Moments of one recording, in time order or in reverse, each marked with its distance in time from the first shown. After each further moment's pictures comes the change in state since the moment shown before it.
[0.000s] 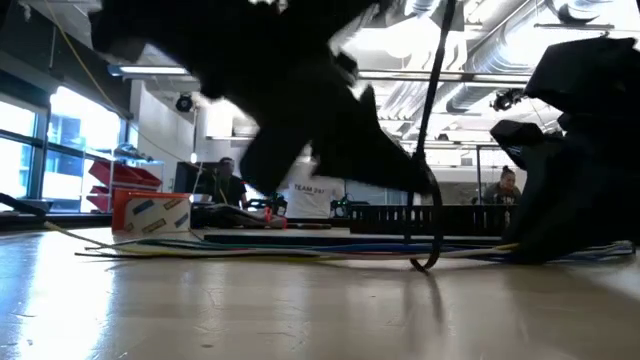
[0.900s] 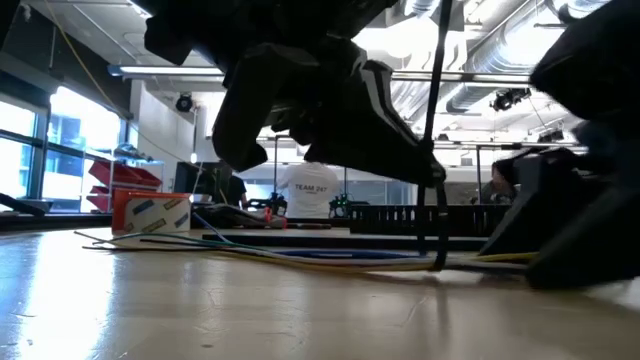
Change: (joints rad) left arm 0.088 -0.046 0.000 -0.043 0.330 0.217; right arm 0.056 0.174 -0.002 0.537 -0.020 0.177
